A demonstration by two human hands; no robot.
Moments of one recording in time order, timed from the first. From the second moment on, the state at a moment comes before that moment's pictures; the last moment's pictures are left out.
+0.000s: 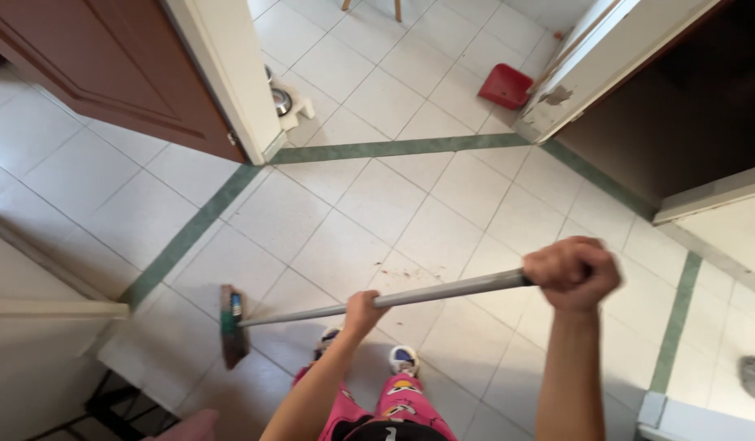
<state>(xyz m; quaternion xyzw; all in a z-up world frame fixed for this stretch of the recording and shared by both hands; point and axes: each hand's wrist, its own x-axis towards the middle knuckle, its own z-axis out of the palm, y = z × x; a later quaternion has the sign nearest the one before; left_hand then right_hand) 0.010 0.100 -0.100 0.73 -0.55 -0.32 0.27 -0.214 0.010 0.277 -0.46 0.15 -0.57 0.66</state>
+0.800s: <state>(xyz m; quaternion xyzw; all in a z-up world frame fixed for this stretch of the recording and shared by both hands) -0.070 0.162 -0.074 0.73 -0.53 -0.24 0.37 -0.375 0.025 0.239 -0.74 0.05 -0.49 0.45</state>
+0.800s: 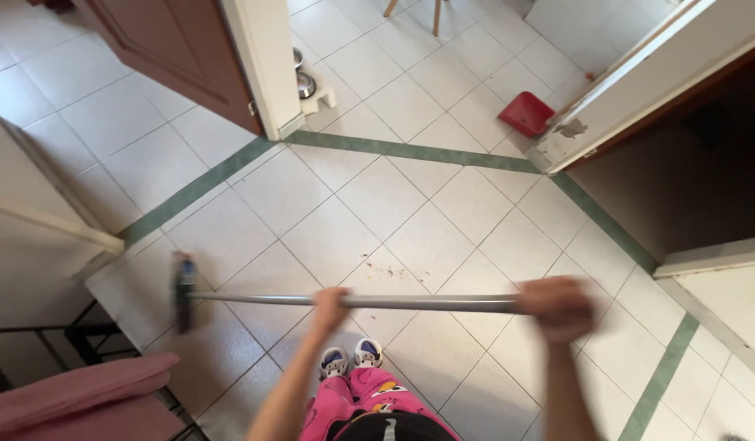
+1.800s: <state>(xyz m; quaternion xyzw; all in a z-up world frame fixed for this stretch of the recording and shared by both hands) -0.298 0.173 -0.138 0.83 -0.39 -0.32 0.25 -0.480 -0.002 0.269 -0.50 0.24 -0.36 0.75</state>
